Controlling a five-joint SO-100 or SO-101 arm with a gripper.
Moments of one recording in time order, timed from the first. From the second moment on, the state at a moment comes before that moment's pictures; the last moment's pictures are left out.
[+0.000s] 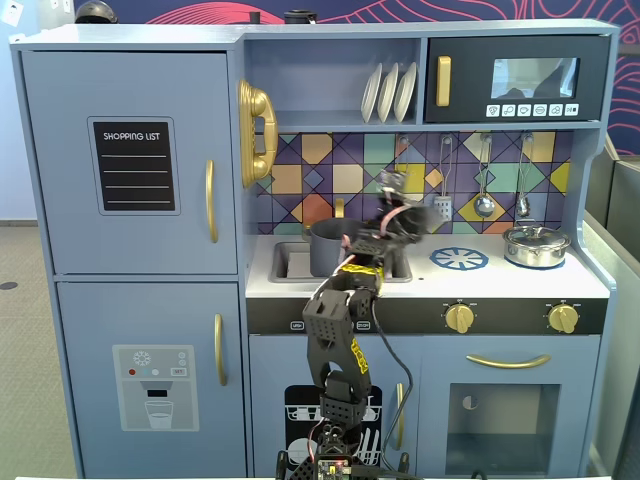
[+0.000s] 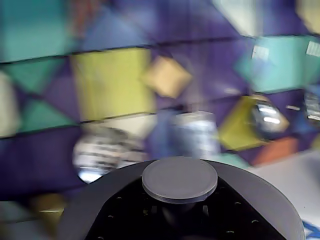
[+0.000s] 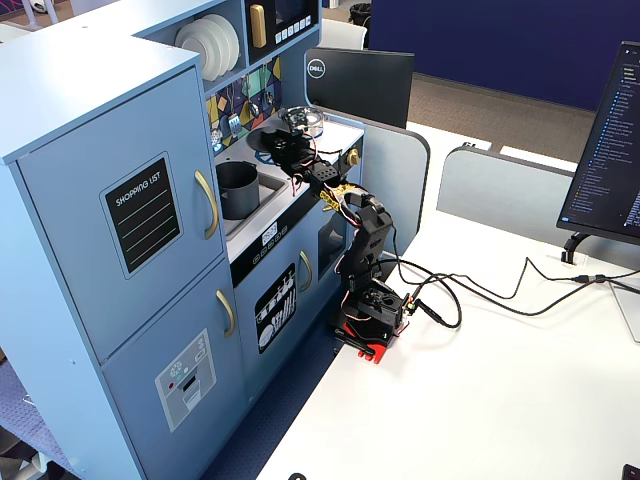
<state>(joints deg) 19.9 113.2 103.1 -2.9 -91.3</state>
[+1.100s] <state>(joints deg) 2.3 122.3 113.6 2.1 -92.0</state>
